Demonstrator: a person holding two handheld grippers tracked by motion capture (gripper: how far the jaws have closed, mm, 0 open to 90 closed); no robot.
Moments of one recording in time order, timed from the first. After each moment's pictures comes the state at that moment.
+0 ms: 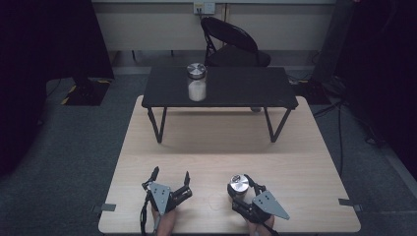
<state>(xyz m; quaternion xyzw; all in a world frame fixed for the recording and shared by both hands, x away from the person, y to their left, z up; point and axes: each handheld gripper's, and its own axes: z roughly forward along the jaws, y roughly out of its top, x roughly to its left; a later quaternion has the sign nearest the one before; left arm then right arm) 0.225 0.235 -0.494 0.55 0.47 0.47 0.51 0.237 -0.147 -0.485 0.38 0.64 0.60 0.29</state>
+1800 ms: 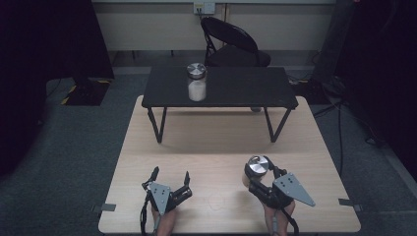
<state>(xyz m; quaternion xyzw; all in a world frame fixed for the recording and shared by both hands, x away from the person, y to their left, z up) 0.225 0.235 -0.494 0.55 0.47 0.47 0.51 0.244 -0.167 -0.407 0.40 0.62 0.59 0.34</state>
